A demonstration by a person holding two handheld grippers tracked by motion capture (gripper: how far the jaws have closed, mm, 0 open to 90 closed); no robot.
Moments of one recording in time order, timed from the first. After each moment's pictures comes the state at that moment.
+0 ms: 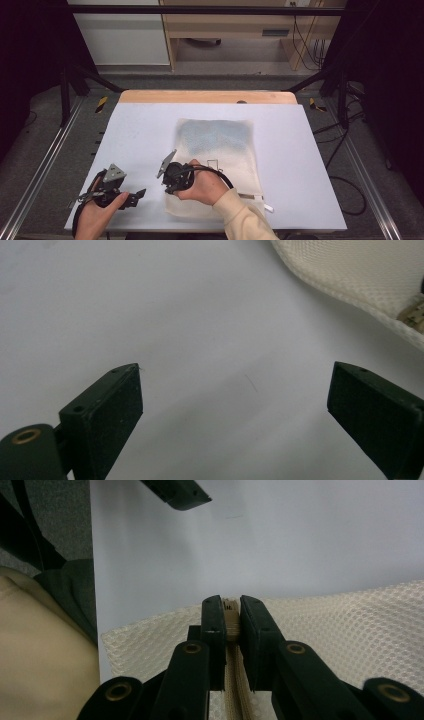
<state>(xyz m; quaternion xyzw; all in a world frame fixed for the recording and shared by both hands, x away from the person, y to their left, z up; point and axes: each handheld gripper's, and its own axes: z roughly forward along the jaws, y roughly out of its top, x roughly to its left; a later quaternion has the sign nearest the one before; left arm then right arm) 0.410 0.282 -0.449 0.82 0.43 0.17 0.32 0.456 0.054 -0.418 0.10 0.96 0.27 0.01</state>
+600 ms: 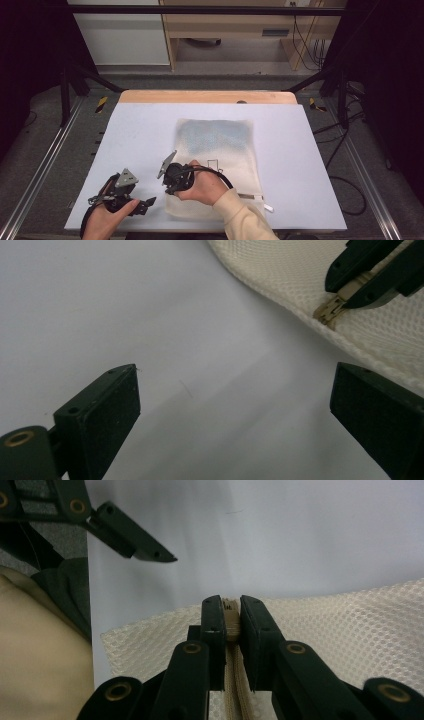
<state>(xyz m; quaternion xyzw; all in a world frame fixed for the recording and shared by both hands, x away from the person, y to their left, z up) 0.403 0.255 -0.451 0.85 0.40 0.14 0.32 0.458 0.055 -0.425 0.10 0.96 0.28 0.01</state>
